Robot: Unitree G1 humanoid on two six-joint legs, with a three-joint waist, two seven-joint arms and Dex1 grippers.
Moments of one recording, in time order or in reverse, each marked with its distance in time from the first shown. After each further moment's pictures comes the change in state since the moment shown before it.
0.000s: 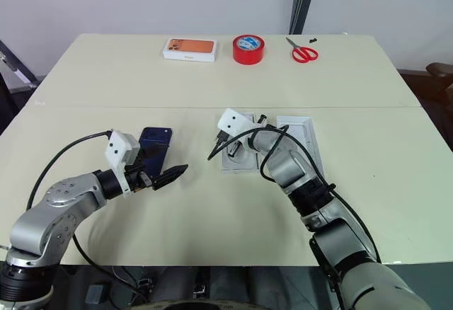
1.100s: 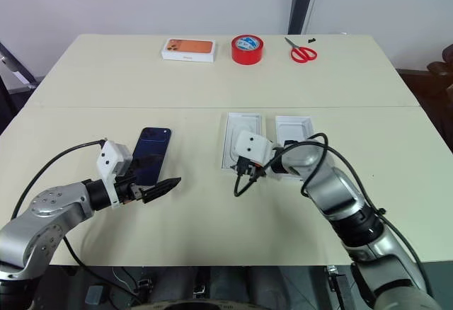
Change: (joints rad) left arm 0.103 0.094 0.036 -0.045 -0.044 -0.009 -0.077; right arm 0.257 -0.305 -0.093 -0.543 0.245 0.096 0.475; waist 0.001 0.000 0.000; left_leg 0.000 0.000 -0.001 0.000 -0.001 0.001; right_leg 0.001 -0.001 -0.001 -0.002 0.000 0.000
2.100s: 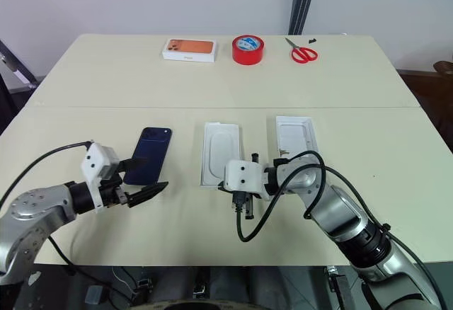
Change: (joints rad) left arm 0.066 0.070 0.112 0.006 0.001 -0.014 -0.040; right arm 0.060 0.011 0.094 -0.076 0.020 -0.148 0.032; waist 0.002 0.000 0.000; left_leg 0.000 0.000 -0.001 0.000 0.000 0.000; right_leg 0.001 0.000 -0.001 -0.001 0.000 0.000
